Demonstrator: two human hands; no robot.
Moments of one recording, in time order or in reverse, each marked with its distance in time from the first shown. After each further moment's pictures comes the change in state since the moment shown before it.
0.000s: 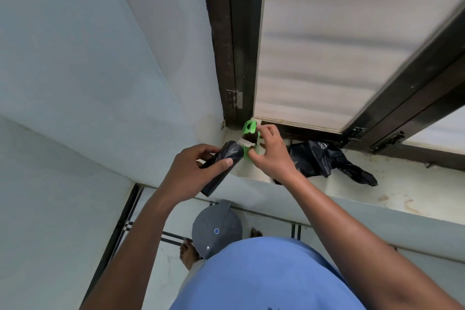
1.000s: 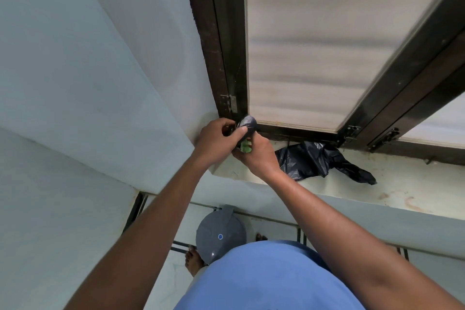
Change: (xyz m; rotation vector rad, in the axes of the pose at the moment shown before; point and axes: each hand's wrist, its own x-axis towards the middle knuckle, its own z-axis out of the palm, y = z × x) left_hand 0.071 0.059 0.045 0.188 0.060 0.082; right_hand 0.007 -0.024 0.016 0.077 0.044 0.126
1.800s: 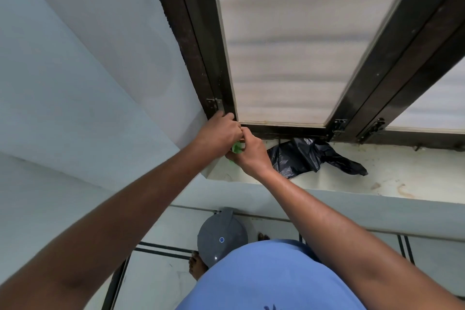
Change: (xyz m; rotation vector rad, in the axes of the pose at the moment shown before) left_hand 0.033 0.036 0.013 1.332 -0.283 0.723; right_hand 0.000 0.006 -0.004 0.085 0.028 0.048
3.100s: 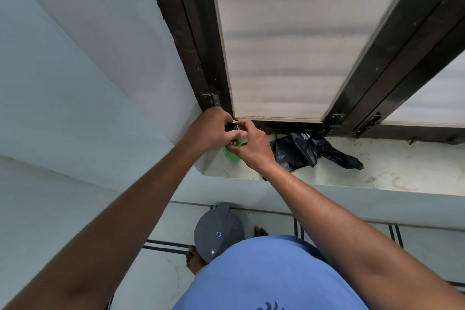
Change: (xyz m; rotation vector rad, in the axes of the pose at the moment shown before) left_hand 0.008 -0.017 0.037 -0.803 0.203 -0.323; right_hand 0.005 0.005 -0.012 -0.039 0.042 -0.025
